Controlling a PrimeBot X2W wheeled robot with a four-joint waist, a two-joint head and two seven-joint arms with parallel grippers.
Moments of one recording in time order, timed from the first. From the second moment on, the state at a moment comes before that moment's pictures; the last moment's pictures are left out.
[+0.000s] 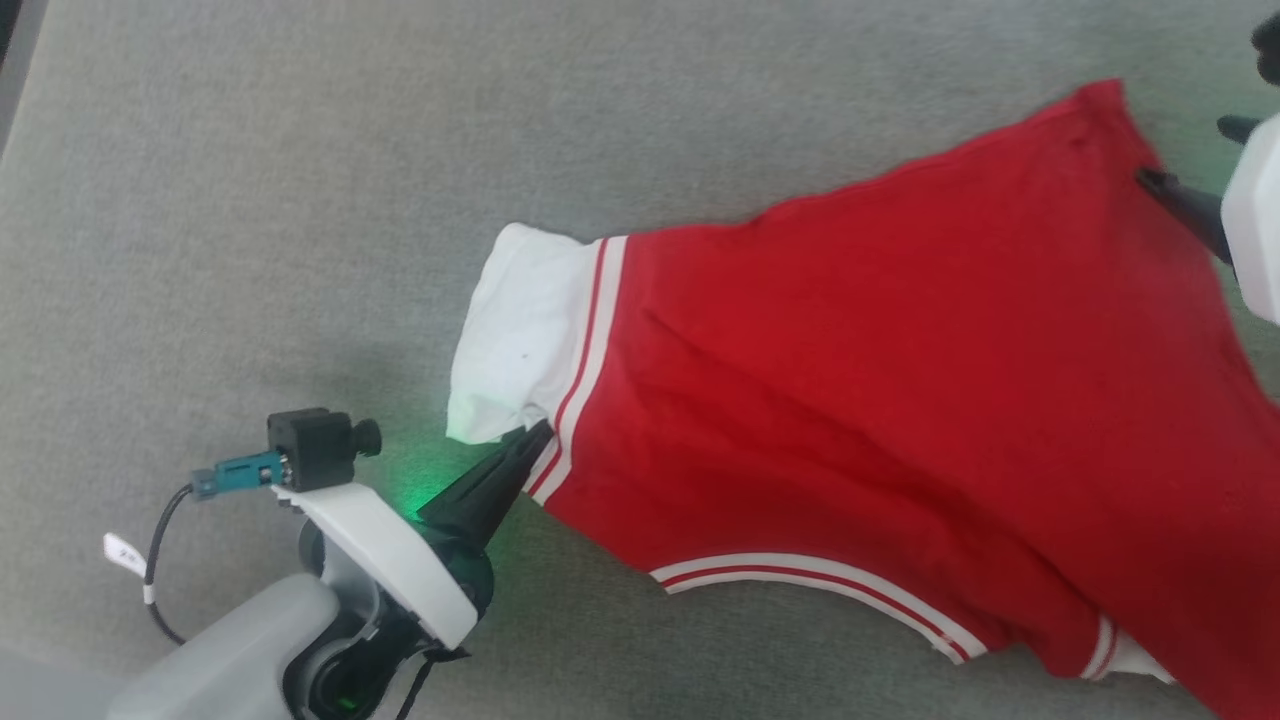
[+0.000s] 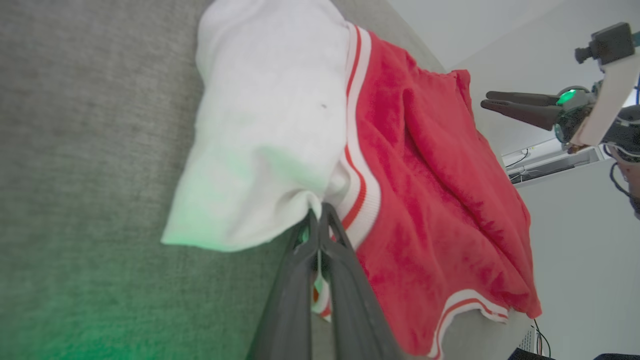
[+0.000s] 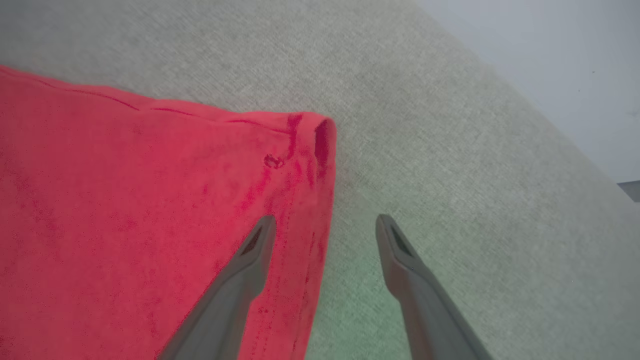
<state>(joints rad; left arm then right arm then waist) -0.52 0.63 -0.94 0.16 -1.42 -0.13 -0.24 -0.87 -0.81 0.54 0.18 0.74 0.13 0.71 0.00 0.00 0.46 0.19</state>
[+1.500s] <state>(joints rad) -0.84 0.58 -0.74 0.23 -1.51 -0.13 -0.19 -1.25 -0.76 0.76 0.64 1.06 0.13 0.18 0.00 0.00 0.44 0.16</state>
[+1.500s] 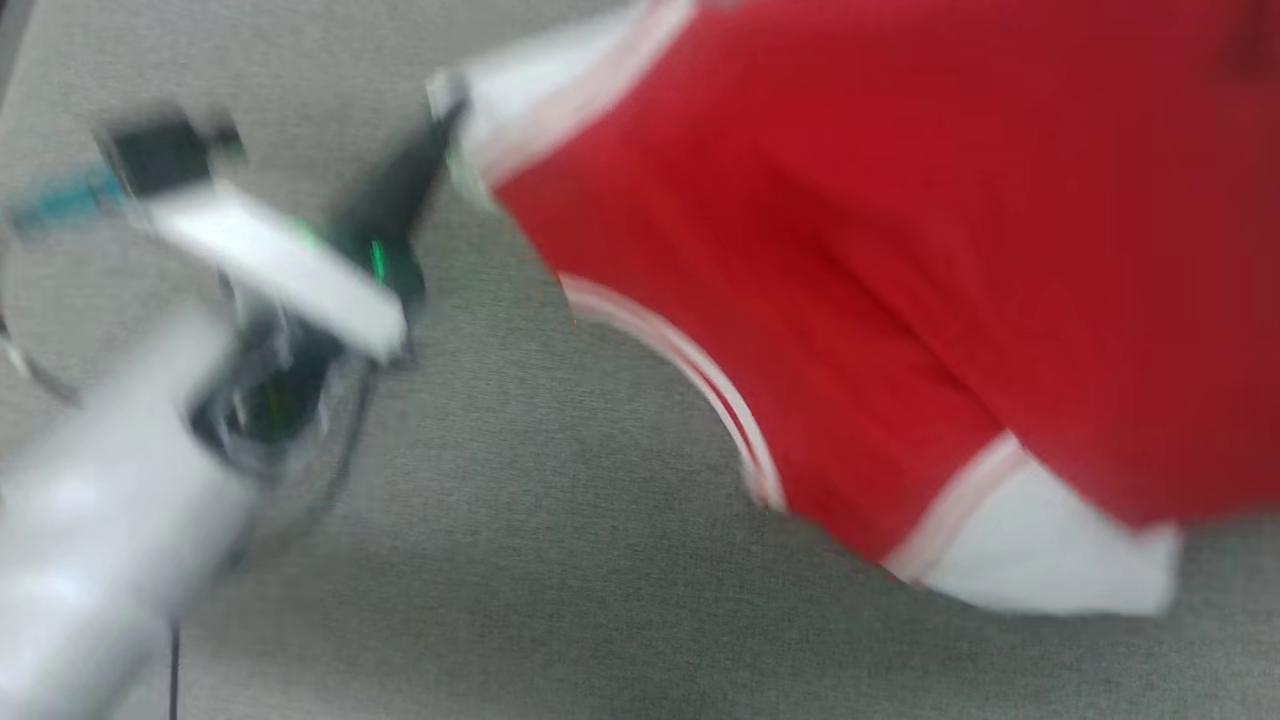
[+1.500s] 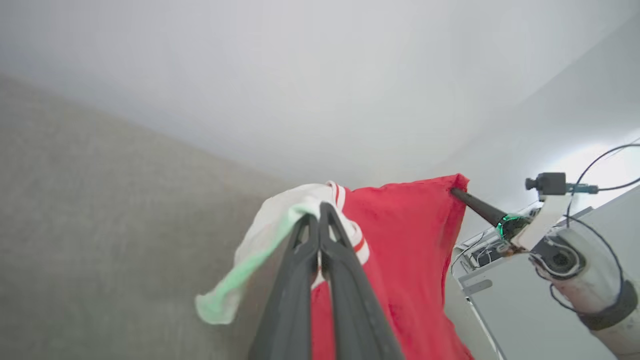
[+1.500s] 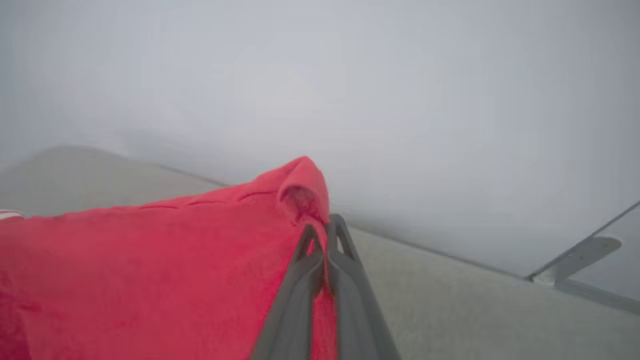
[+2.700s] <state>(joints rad) -1.00 0.50 -0.59 0.32 -1.63 -0.13 -0.18 -1.27 -0.64 0.74 0.81 1.06 0.13 0.03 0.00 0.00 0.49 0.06</state>
